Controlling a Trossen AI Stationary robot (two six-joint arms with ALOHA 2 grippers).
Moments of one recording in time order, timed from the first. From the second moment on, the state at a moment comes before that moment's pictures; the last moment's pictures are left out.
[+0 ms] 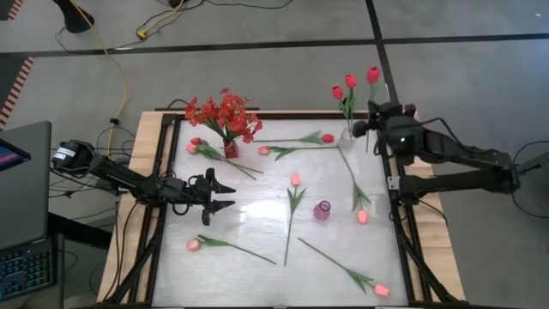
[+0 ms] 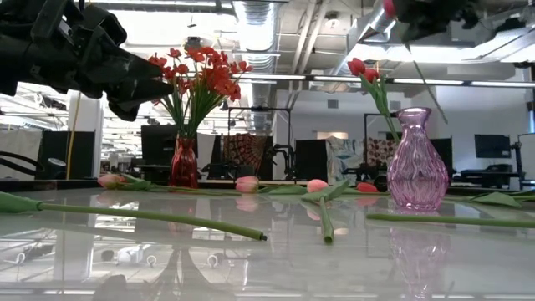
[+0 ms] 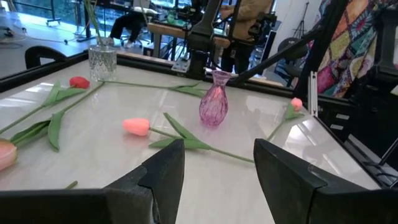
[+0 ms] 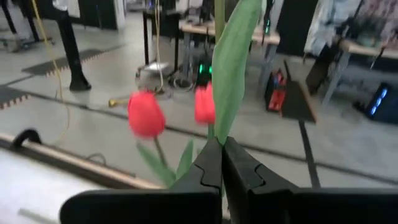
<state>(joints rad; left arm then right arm) -0.22 0.99 0.08 0.83 -0.25 -0.23 -0.22 0.80 0.92 -0.42 1.06 0.18</state>
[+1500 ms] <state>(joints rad) -0.22 0.99 0.08 0.82 -0.25 -0.27 -0.64 0.82 0.68 0.18 0.65 0.00</state>
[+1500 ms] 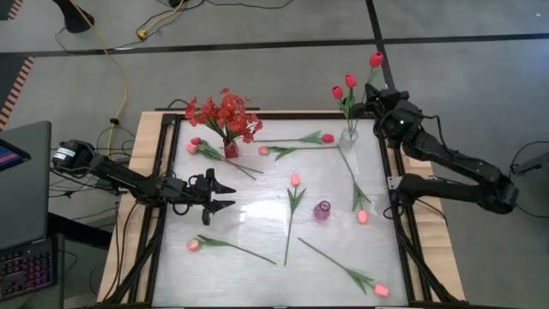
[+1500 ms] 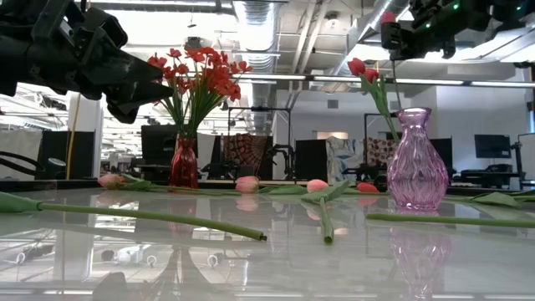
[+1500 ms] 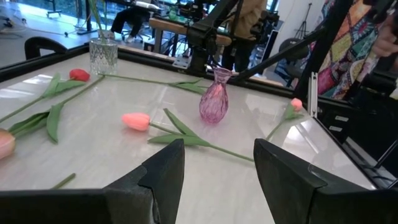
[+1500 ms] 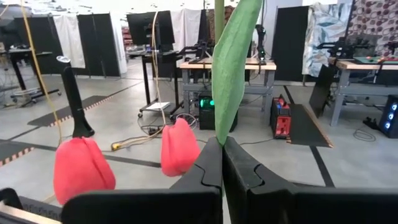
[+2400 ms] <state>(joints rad) -0.22 0.99 0.08 0.82 -0.25 -0.28 -0.64 0.89 0.68 0.23 0.65 -0.01</state>
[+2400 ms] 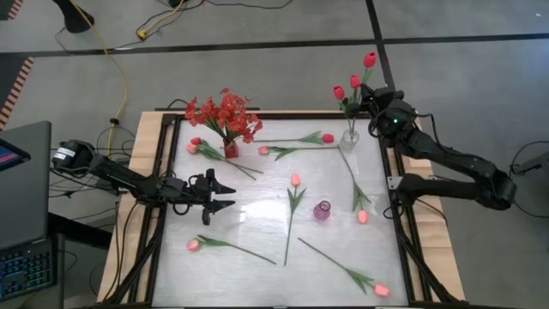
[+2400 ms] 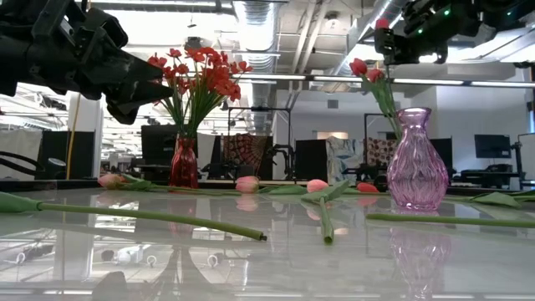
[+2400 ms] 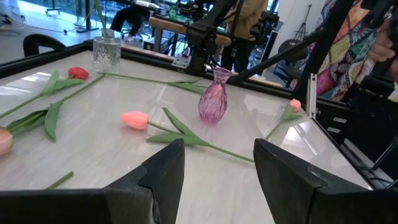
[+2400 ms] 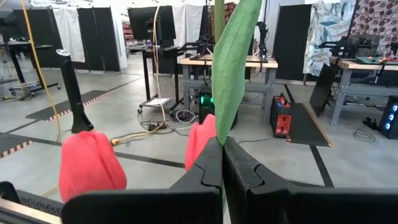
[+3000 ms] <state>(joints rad) -0.22 0.99 0.08 0.82 -0.25 -0.29 -0.61 0.83 0.55 0.32 0.65 0.00</state>
